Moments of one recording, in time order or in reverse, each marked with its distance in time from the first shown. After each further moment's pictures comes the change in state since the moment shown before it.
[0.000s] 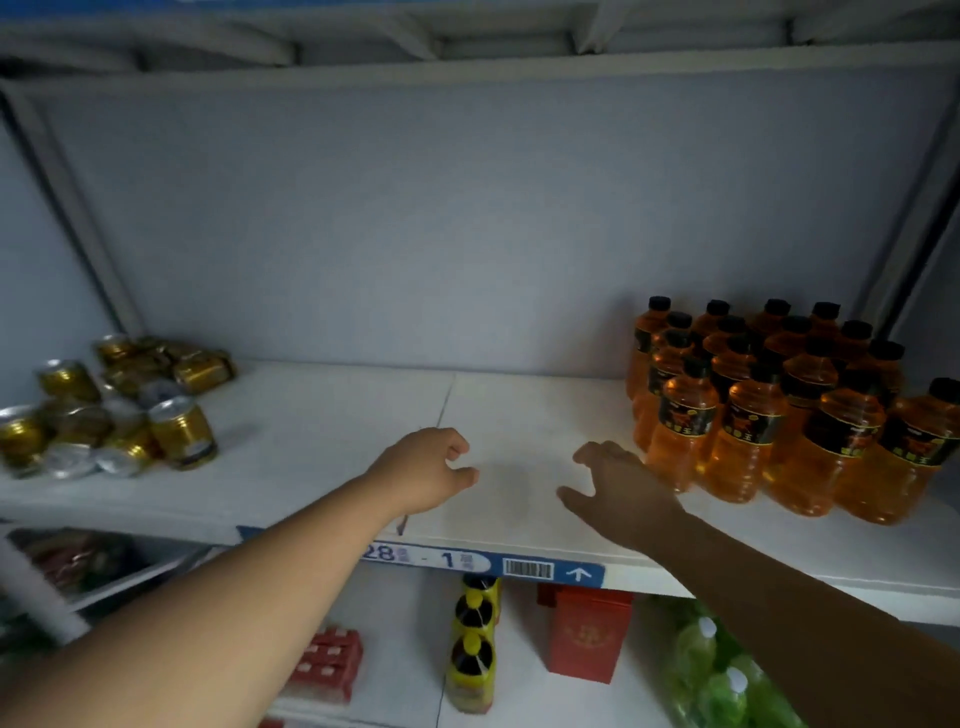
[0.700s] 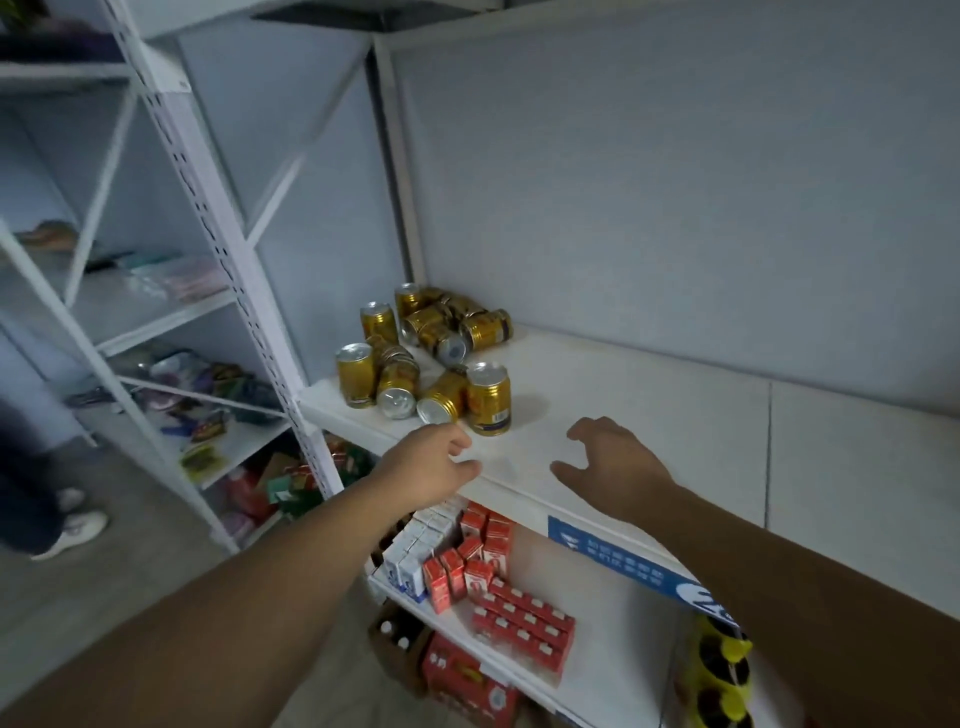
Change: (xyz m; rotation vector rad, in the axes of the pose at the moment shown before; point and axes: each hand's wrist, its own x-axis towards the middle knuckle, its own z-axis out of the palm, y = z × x) left_hand -0.126 -0.296 -0.156 0.004 0.196 -0.451; right_hand 0.117 -0.351 0.144 0.156 -0.235 -0.324
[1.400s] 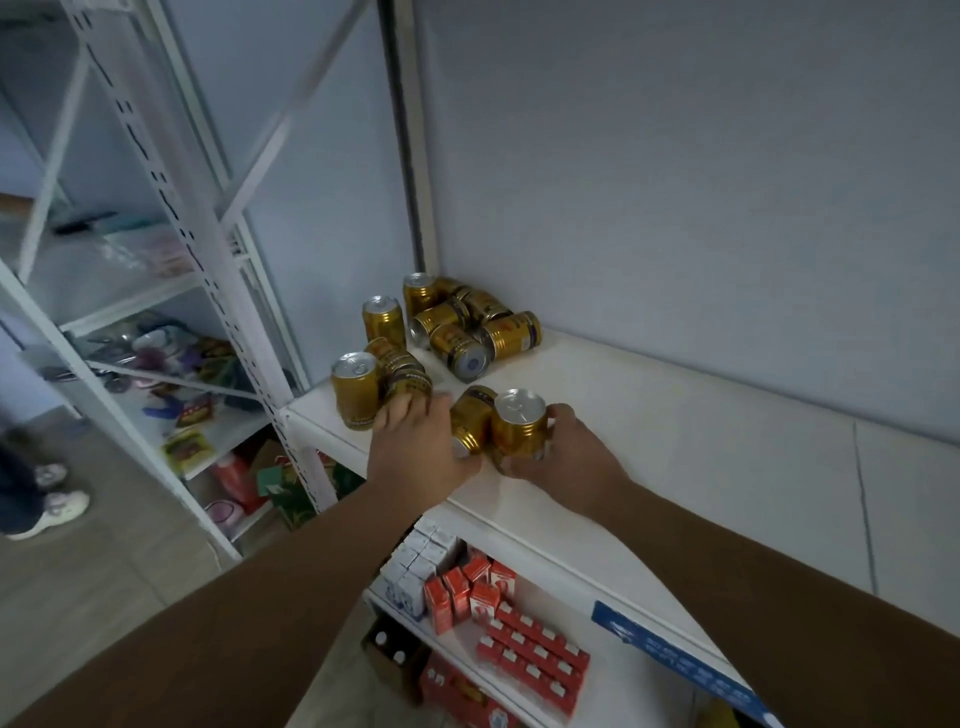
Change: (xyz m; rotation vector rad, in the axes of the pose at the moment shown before) left_hand 0.098 -0.047 -0.003 0.369 0.323 0.018; right_hand 0.122 -0.046 0.051 0.341 -0.071 0.064
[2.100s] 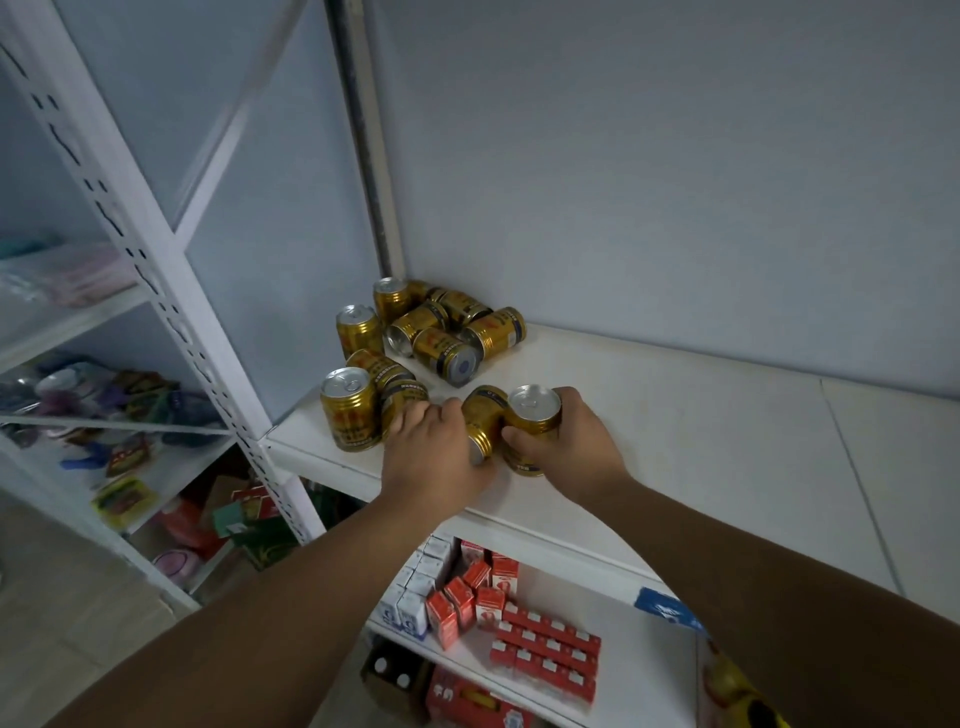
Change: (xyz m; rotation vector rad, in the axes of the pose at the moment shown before) left_hand 0.017 -0.018 0.014 -0.003 0.071 0.212; right_hand 0.002 -0.025 0.029 0.139 0.327 0.069
